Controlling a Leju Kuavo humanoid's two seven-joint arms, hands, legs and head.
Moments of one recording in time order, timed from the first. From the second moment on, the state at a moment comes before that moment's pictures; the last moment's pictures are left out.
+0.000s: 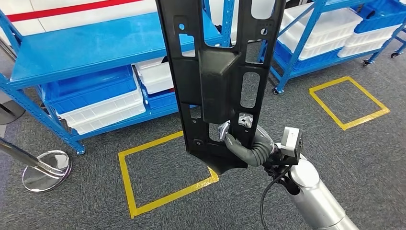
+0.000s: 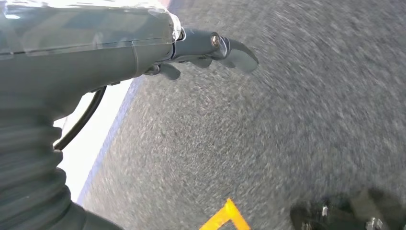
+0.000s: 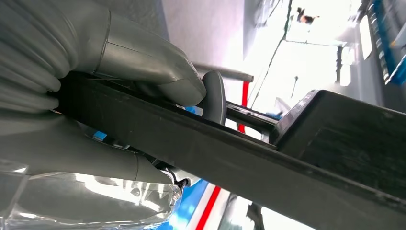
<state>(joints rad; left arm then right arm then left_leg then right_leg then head) -0.09 -0.19 0.82 -0.19 -1.37 0.26 0.03 -0.32 -0.28 0.40 -1.73 -0.29 0.40 -0.29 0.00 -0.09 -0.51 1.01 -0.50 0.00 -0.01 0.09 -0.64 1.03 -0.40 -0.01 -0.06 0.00</state>
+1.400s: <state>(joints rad) -0.06 -0.12 0.77 -0.19 -1.44 0.26 0.05 -0.06 -0.27 0.29 -1.79 -0.20 0.49 -0.53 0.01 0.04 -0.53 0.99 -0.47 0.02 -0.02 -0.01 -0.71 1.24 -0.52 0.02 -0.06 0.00</state>
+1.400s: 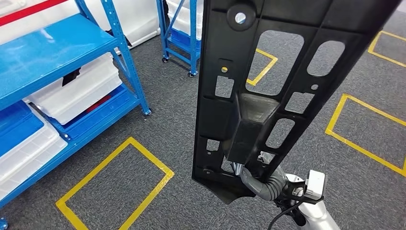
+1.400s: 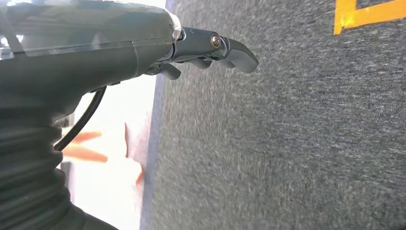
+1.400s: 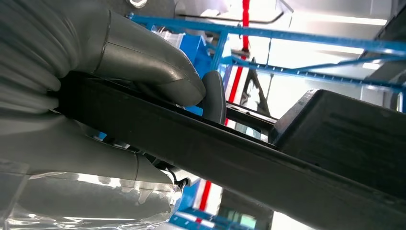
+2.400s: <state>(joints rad) -0.15 -0.14 0.75 -0.19 -1.43 0.32 -0.06 -0.12 -0.26 0.26 -1.79 -0.18 0.56 -0.47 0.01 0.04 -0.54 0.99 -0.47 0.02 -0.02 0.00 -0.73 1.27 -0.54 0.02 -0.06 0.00</state>
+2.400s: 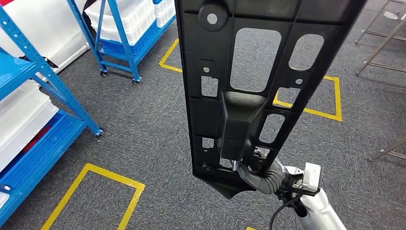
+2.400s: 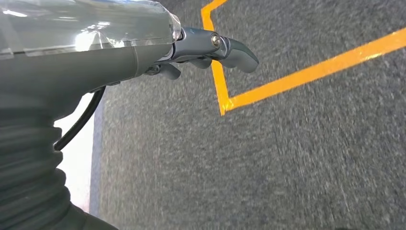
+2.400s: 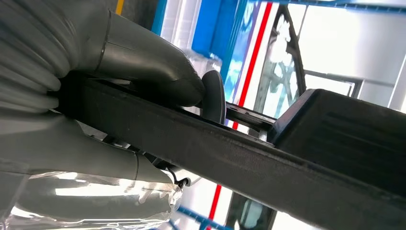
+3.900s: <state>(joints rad) -0.08 -0.16 0.83 -0.19 -1.36 0.30 -0.01 -0.21 -0.26 0.30 -1.77 -0.19 0.50 -0.44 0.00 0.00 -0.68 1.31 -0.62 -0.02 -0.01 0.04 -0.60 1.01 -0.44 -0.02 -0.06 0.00</state>
